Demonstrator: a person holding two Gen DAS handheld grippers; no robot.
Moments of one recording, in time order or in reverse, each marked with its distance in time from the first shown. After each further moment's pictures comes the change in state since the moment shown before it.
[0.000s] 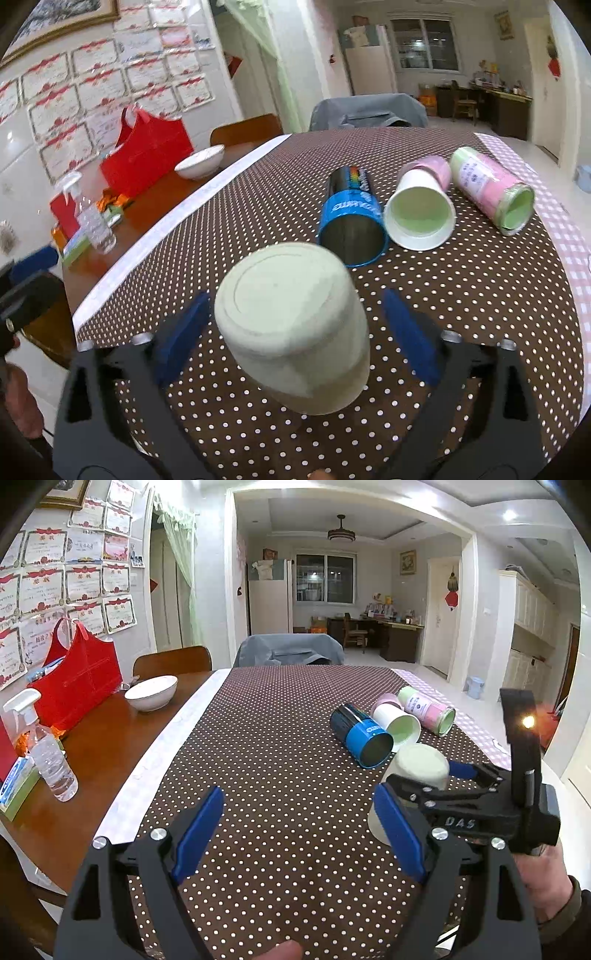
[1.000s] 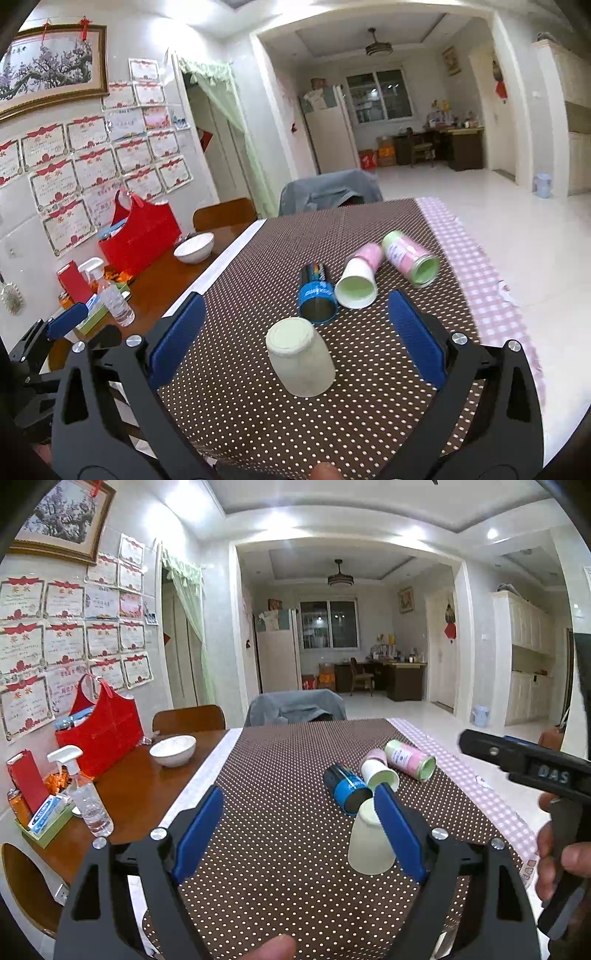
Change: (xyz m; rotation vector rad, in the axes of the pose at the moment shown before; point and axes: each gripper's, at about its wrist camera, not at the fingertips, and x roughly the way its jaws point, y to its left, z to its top) left arm -0.102 -0.033 0.028 0.043 -0.204 0.065; right arm -0.183 0.031 0.027 0.077 -0.270 -0.142
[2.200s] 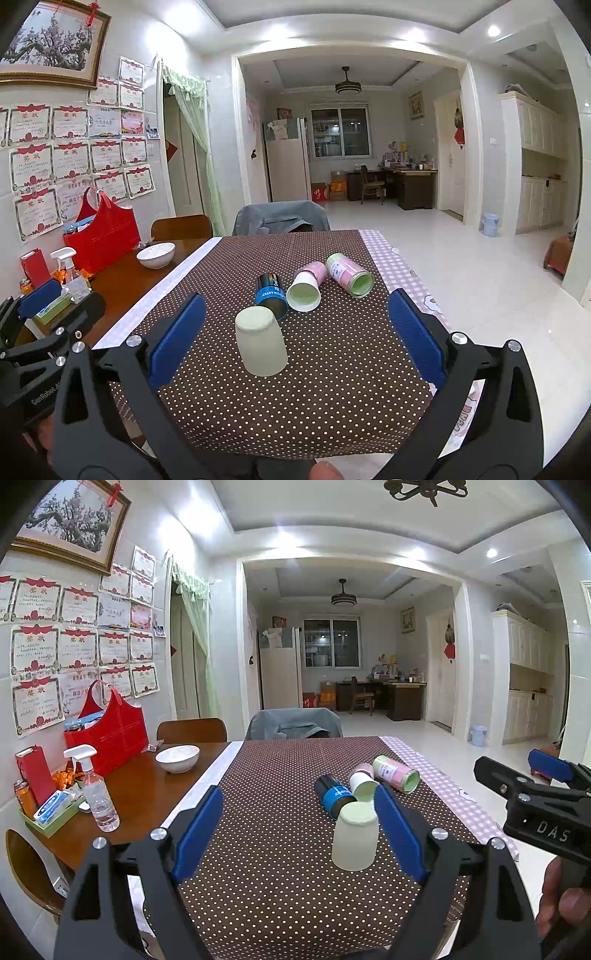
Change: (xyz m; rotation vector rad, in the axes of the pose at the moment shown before) left arm -0.053 -0.004 -0.008 -0.034 -0.070 -0.007; right arm -0.075 0.029 -0.030 -0.096 -0.105 -0.209
